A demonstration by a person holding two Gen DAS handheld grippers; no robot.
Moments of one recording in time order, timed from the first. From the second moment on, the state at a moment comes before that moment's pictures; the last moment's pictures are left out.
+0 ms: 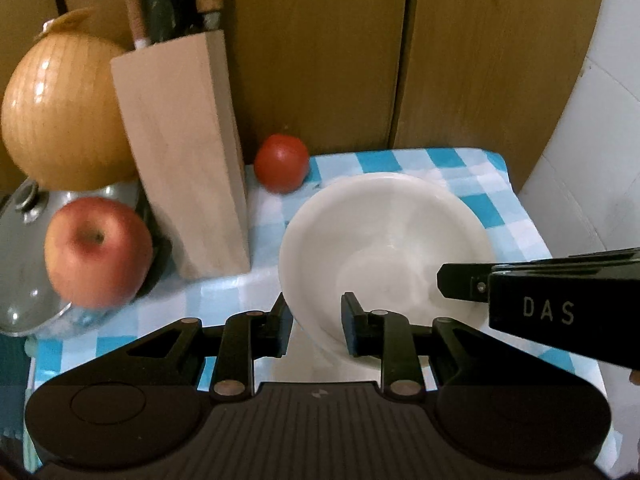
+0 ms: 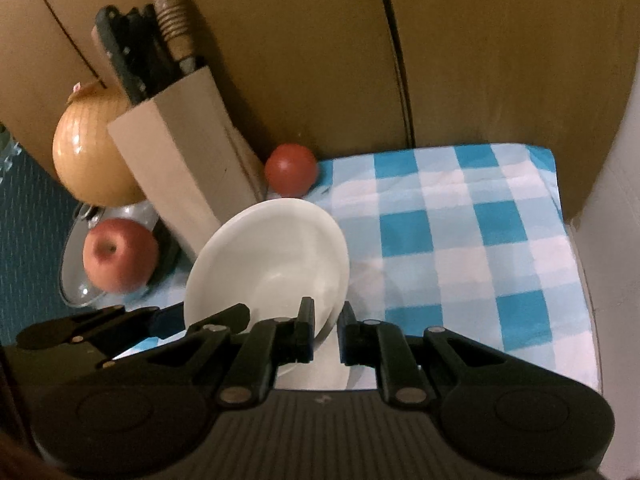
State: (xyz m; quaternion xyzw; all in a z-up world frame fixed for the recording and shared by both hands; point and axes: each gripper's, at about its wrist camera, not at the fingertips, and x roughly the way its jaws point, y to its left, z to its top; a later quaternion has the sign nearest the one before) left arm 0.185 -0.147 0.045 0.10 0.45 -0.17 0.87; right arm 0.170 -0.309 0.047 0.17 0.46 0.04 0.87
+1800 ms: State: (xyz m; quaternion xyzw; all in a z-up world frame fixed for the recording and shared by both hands) left arm 0.155 -0.124 0.005 0.11 0.49 -0.16 0.85; right arm 0.143 -0.269 0.004 0.13 0.49 0.04 0.86
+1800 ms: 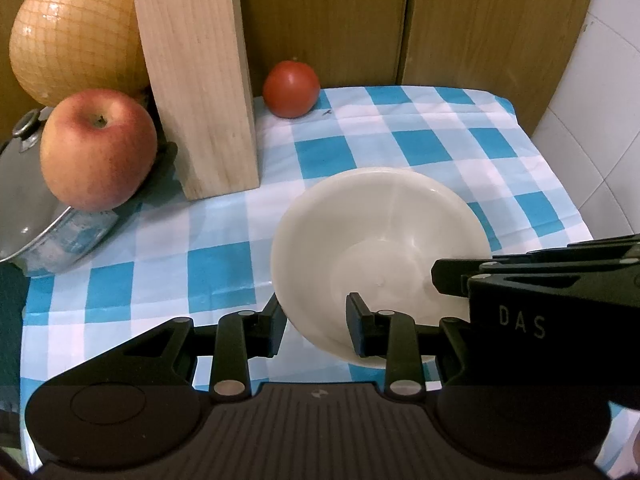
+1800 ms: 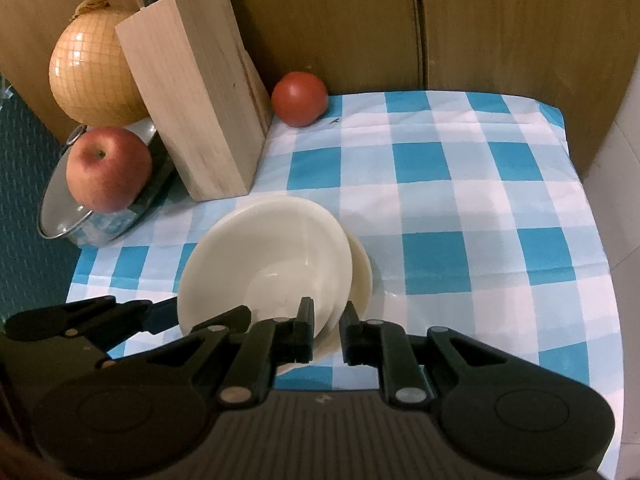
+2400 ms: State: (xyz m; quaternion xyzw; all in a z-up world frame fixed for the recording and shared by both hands) left arm 0.150 -0.118 0.015 0.11 0.46 -0.16 0.87; right arm 0.136 -0.277 0.015 0.12 0.47 0.02 0.88
